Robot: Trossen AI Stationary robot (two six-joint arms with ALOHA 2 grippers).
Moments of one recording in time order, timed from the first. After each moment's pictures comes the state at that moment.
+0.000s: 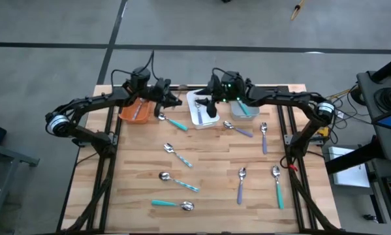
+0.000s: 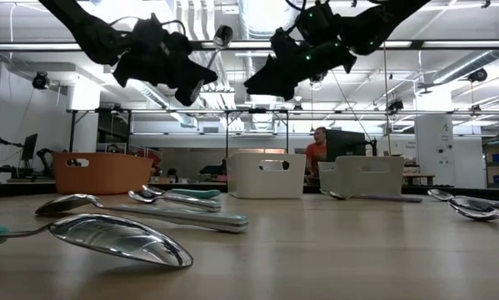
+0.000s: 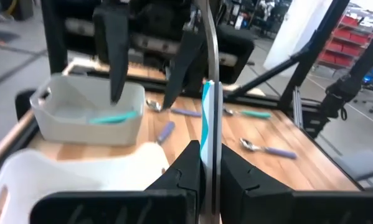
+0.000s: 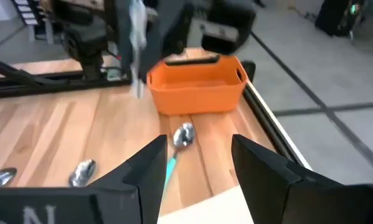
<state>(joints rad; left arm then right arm) 0.75 1.39 0.80 0.27 0.93 0.05 -0.48 1.65 1.15 0.20 -0.35 -0.11</state>
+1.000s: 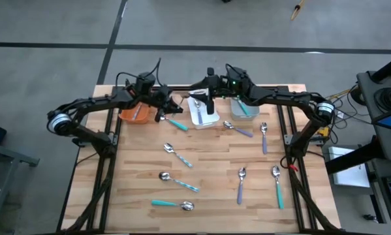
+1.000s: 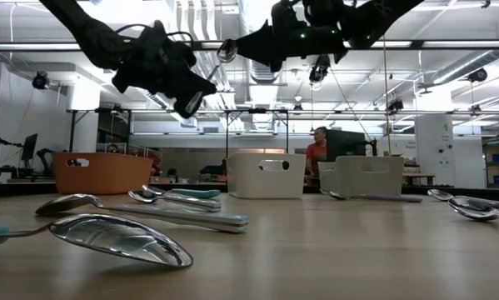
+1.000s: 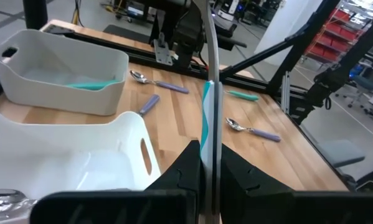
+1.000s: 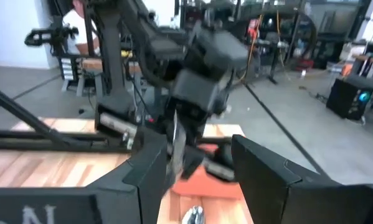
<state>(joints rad) 0.70 1.42 0.77 0.22 0.93 0.04 -0.46 1.65 1.20 0.44 -0.45 -0.11</state>
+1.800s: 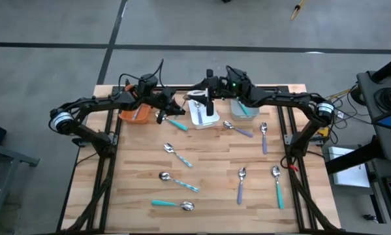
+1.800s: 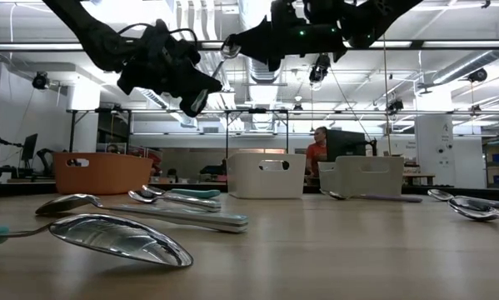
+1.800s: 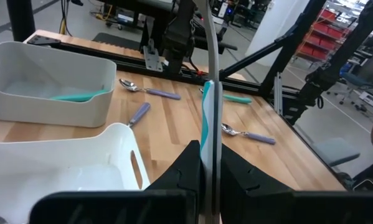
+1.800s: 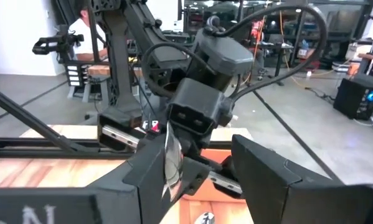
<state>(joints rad) 0.66 1.45 0.77 0.30 0.93 0.02 -0.44 1.65 1.19 0.46 -0.45 -0.07</state>
